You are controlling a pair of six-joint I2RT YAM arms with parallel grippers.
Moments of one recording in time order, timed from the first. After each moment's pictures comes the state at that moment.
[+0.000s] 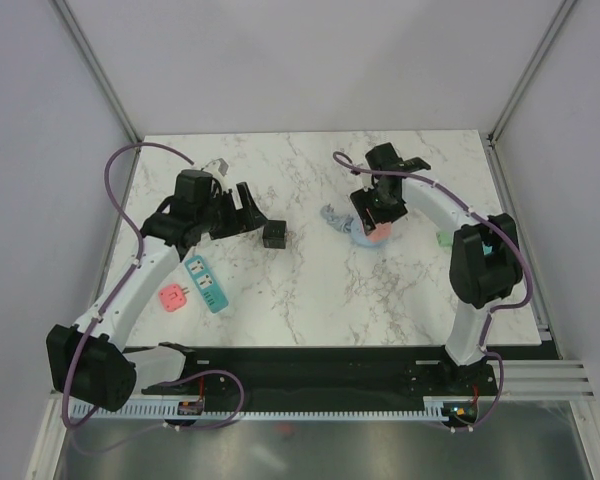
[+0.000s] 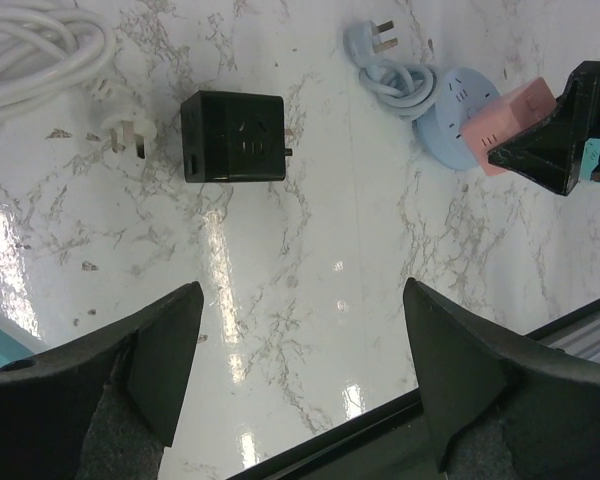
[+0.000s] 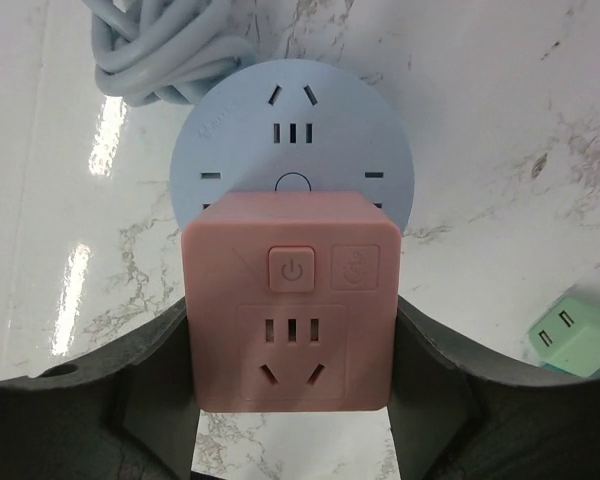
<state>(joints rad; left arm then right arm) -0.30 1.22 1.07 -0.54 0.22 -0.50 0.36 1.88 1.56 -0.89 -0.03 -0.08</state>
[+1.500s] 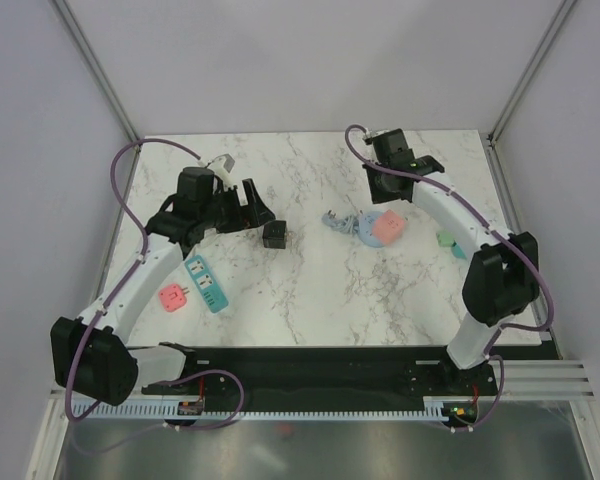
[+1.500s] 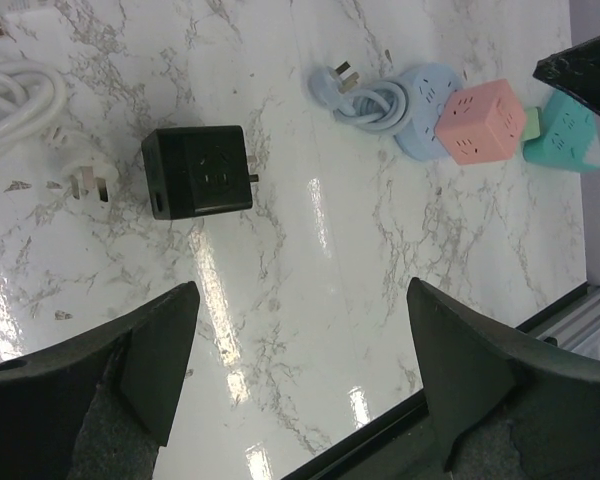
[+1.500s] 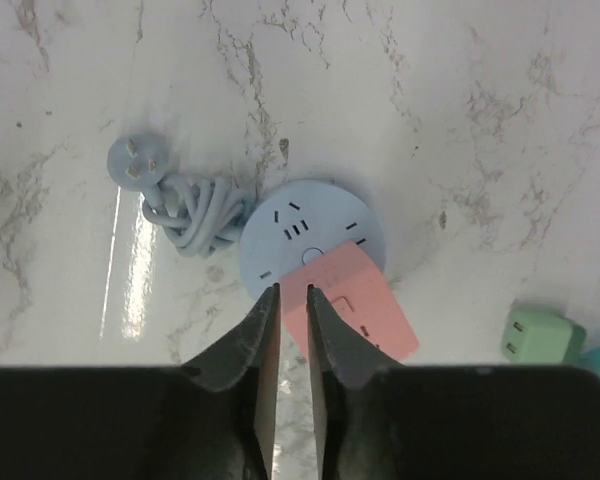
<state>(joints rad) -0.30 1.25 1.06 -0.43 0.29 -0.46 0.36 1.72 1.53 -0.69 0.10 0.08</state>
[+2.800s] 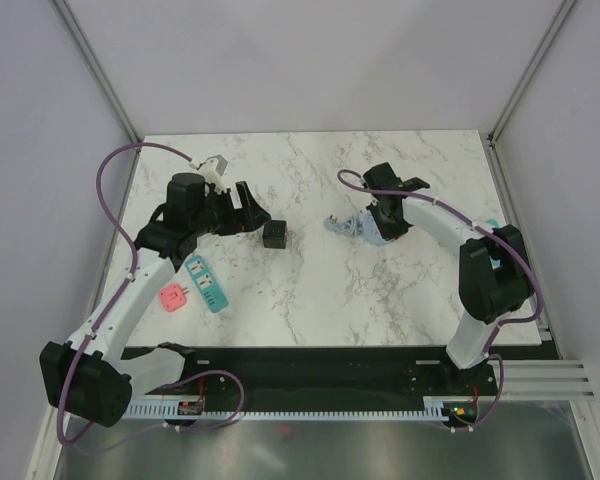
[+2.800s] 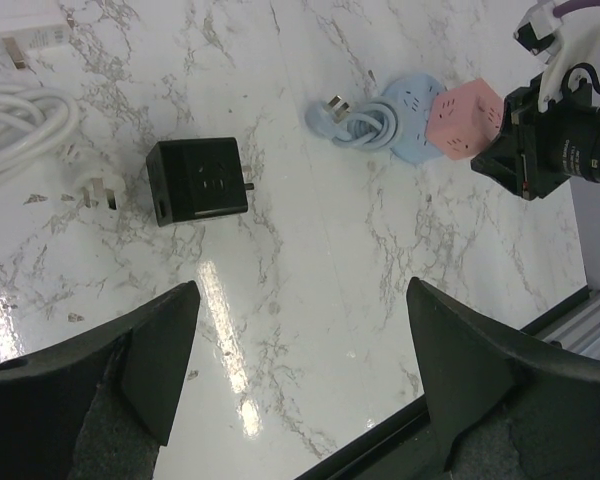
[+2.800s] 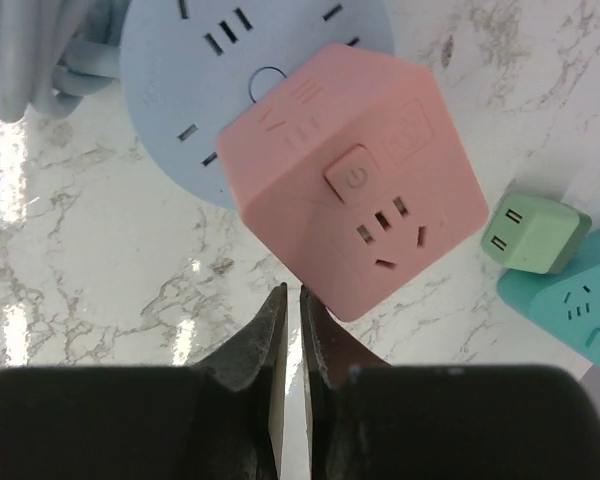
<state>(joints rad) -0.30 1.14 1.01 -0.42 0.28 -0.44 0.42 1.77 1.33 -0.79 0.26 0.03</state>
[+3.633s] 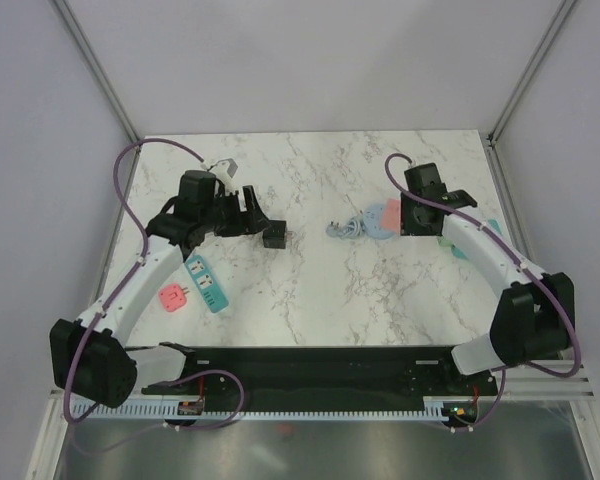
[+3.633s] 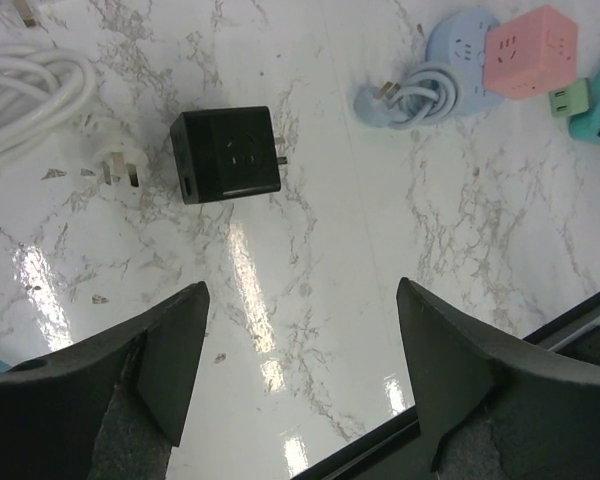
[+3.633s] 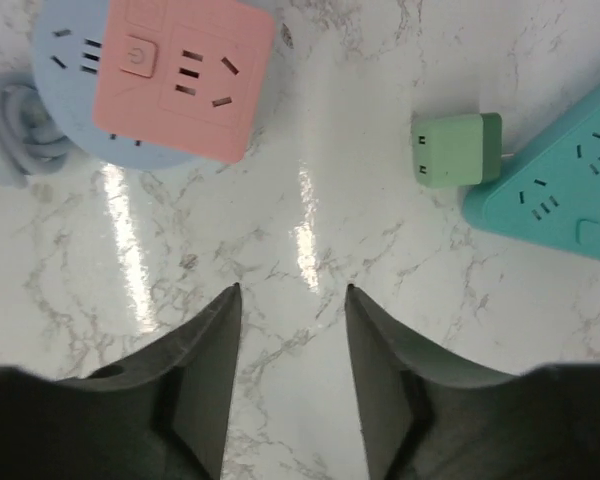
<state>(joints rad) -0.31 1.21 1.03 -0.47 0.26 -0.39 0.27 1.49 1.17 -0.72 0.28 0.25</state>
